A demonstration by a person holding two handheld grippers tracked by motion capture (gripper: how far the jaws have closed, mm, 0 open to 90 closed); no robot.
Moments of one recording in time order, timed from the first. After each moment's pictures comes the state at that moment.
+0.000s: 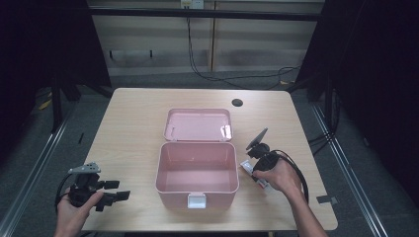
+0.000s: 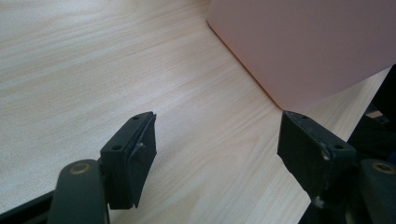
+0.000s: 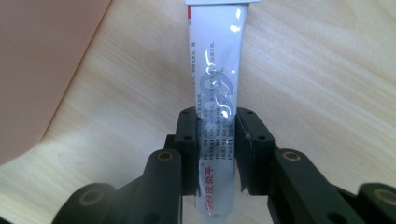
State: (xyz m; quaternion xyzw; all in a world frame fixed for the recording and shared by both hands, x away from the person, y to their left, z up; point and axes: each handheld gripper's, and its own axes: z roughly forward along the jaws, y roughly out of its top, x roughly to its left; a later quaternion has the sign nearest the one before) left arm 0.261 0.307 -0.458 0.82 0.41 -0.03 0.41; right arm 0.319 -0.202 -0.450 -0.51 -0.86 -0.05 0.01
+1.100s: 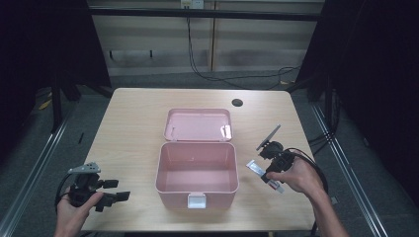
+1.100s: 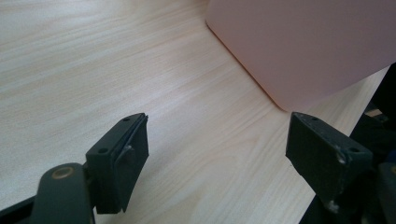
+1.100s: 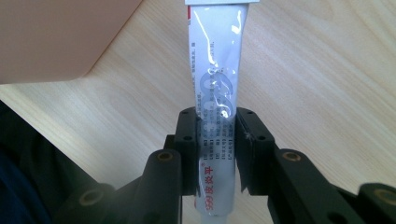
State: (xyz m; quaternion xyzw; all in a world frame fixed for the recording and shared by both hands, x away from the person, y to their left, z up) left arm 0.262 0.306 -0.458 0.82 0.41 -0.03 0.41; right arm 0.294 -0.222 -0.404 -0.45 -0.89 -0.08 0.01
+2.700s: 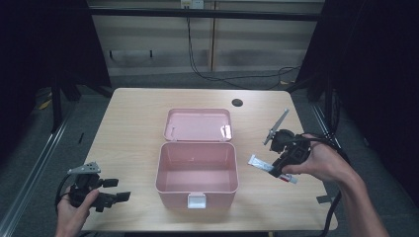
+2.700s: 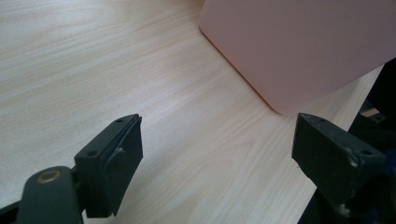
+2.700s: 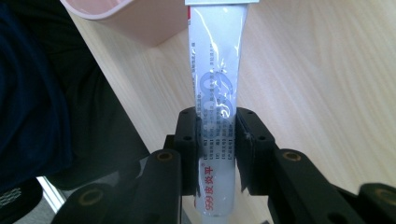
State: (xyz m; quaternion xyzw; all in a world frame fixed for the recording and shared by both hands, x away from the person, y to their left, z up) left arm 0.261 0.306 -0.457 0.82 0.40 -0.02 0.42; right arm 0.278 -0.223 -0.318 -0.30 -0.95 -0.09 0.02
